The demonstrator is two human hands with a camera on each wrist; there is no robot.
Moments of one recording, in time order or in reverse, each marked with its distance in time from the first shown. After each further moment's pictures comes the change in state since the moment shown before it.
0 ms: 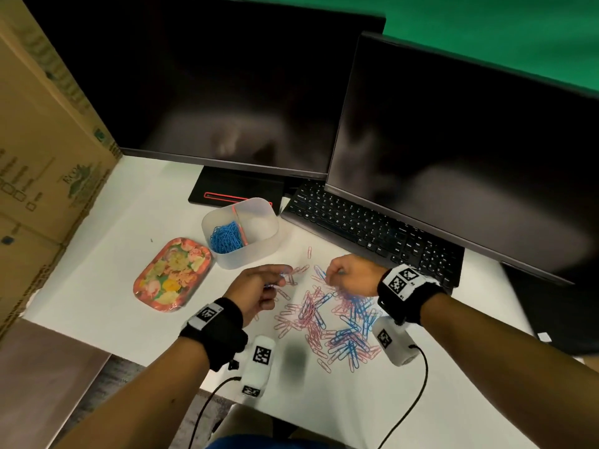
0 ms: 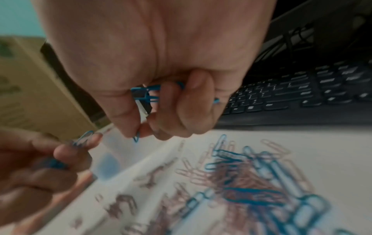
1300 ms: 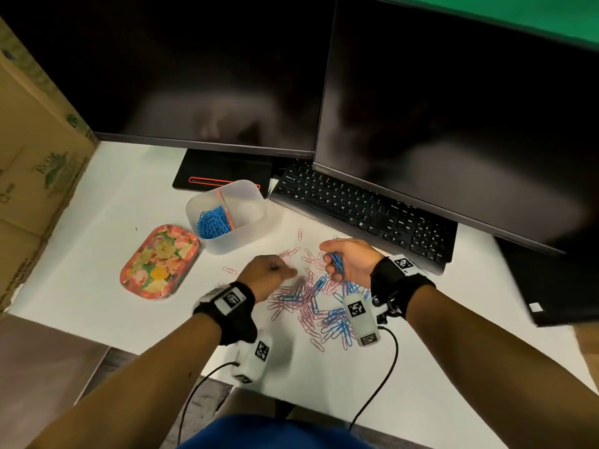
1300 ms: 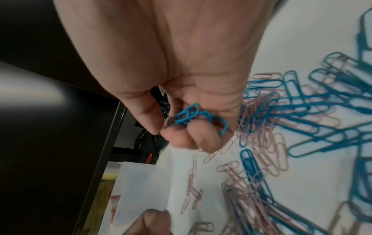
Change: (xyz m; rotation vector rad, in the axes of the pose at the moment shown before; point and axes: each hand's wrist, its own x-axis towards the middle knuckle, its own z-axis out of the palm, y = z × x) left_hand 0.014 -0.015 0.021 0.698 0.054 0.058; right_hand 0.010 0.022 0.015 1.041 0.022 0.229
